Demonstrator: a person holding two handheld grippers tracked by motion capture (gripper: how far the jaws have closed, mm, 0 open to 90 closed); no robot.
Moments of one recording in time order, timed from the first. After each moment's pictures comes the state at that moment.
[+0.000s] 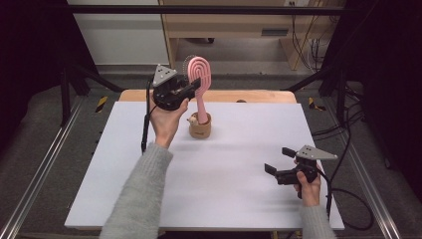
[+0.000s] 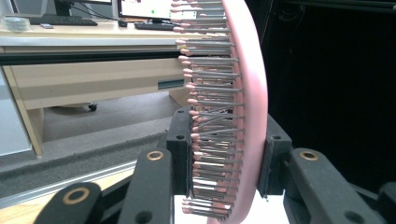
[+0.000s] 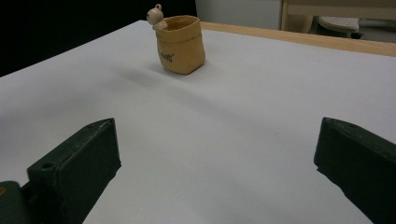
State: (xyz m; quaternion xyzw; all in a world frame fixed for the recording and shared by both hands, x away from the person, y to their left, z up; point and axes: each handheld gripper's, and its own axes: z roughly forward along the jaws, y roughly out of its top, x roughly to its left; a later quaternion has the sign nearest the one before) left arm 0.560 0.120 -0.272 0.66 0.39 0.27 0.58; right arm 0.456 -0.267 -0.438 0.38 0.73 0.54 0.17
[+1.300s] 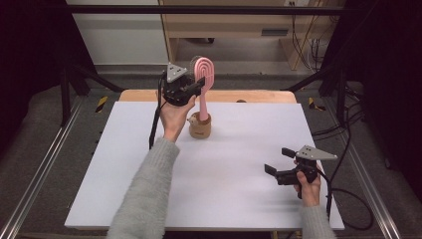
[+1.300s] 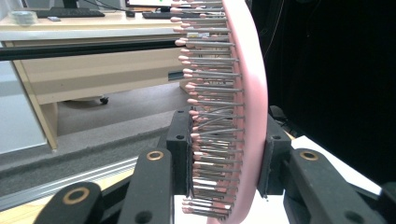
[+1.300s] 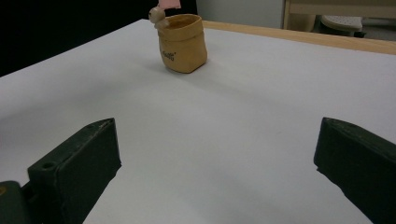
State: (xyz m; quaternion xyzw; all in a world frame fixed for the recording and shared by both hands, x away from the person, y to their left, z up) left arm 0.592 0.105 -0.290 0.67 0.39 0.29 0.55; right arm 0.456 -0.267 -0.439 0.38 0.73 0.54 0.17
